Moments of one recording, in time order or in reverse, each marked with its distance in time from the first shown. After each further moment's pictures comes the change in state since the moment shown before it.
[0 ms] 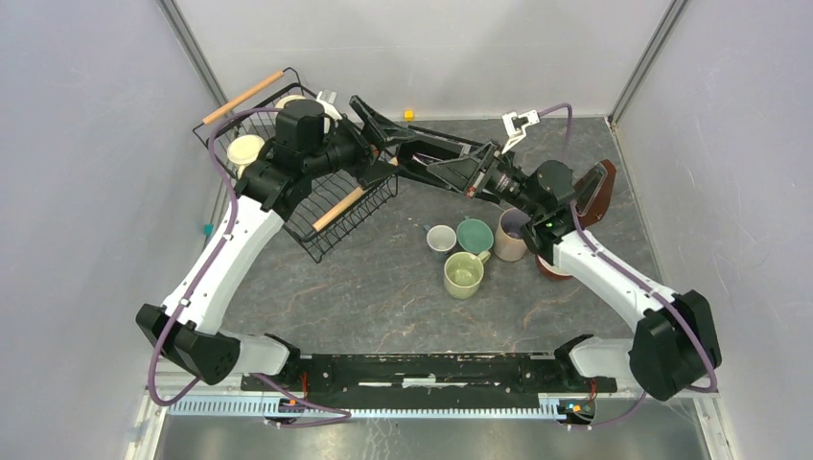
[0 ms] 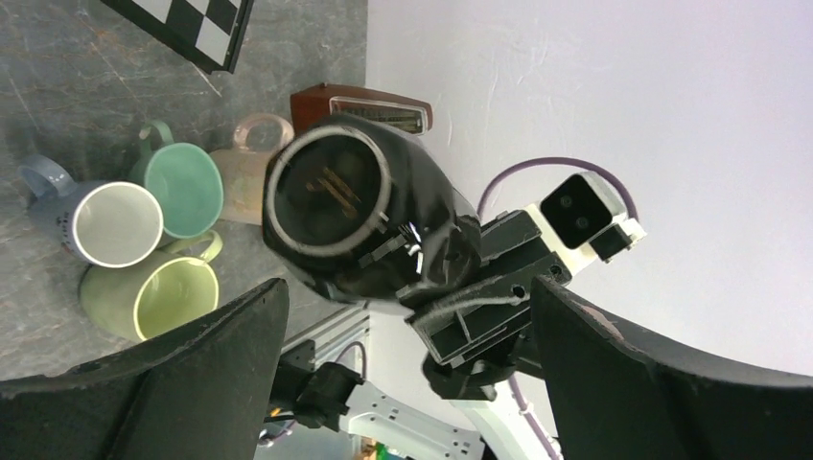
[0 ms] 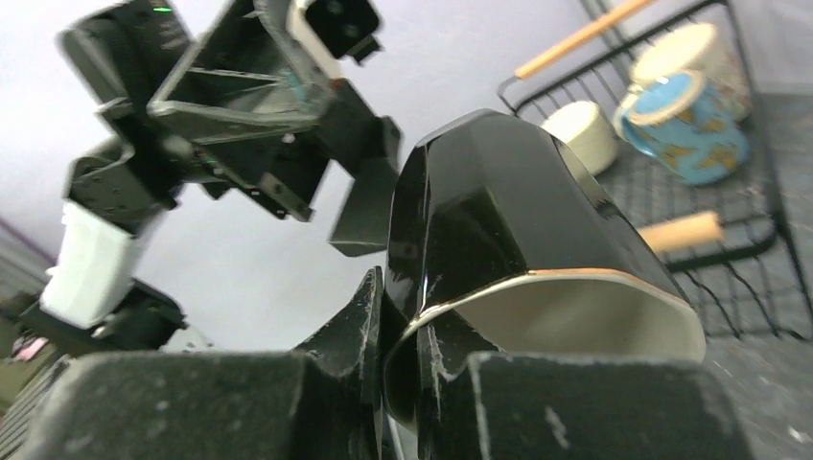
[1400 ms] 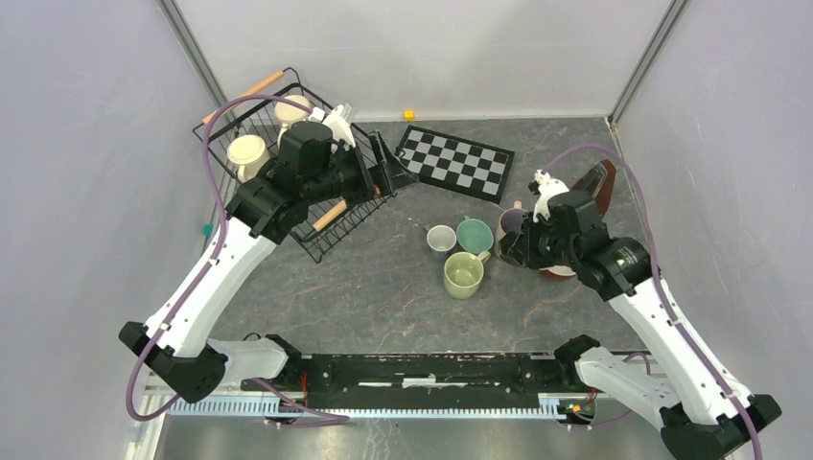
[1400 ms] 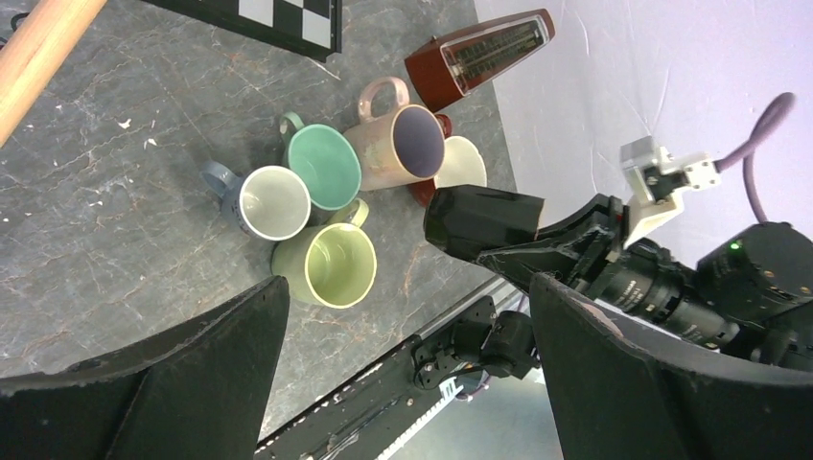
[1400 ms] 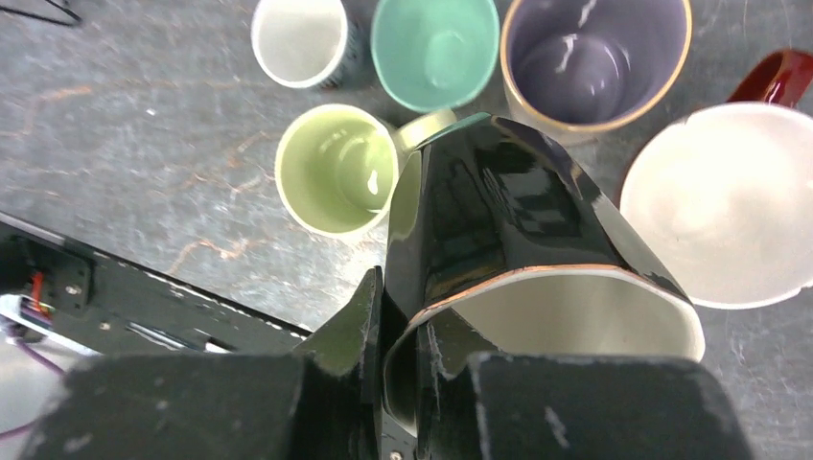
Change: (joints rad) left arm -0.130 -0.101 -0.020 -0.174 -0.136 0.468; right arm 0.011 -0.413 0.179 -1.689 0.533 -0.584
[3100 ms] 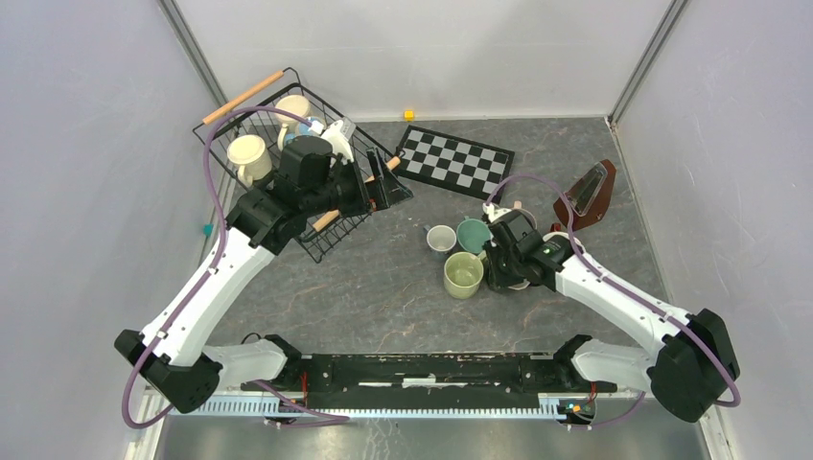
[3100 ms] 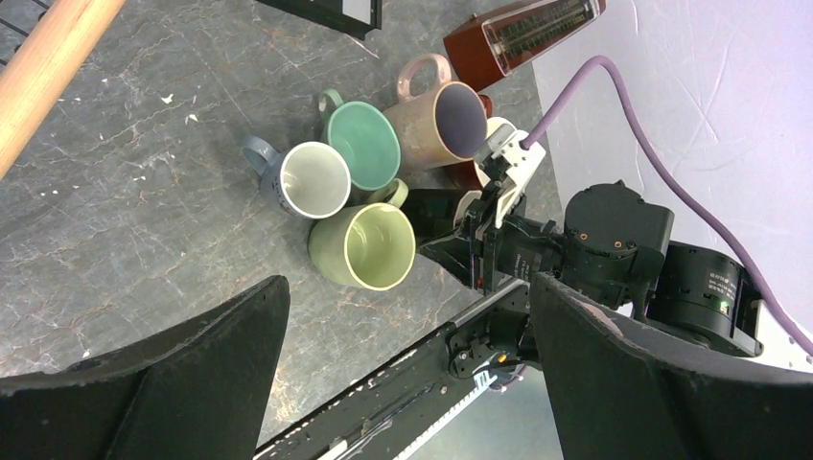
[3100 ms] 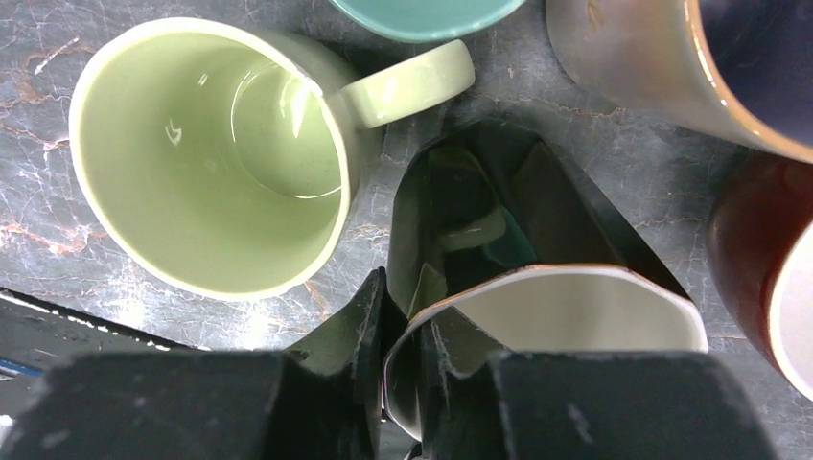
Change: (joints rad) left arm 0.000 -0.059 -0.113 0.002 -0.026 0.045; right arm 0.152 0.267 -0.283 0.221 0.108 0.000
